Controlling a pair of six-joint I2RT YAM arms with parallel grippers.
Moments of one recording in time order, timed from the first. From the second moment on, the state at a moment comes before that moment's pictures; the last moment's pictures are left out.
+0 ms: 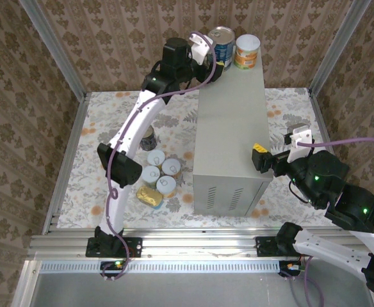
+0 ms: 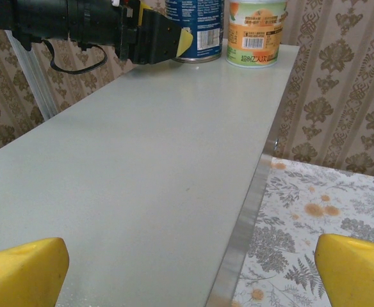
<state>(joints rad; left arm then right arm) -0.61 2.22 2.55 -0.53 0.26 0.11 0.83 0.66 1.20 -0.79 0.54 0.13</state>
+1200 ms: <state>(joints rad) -0.59 2.28 2.62 -0.52 0.33 0.09 0.83 0.70 1.20 -0.79 0.54 0.13</state>
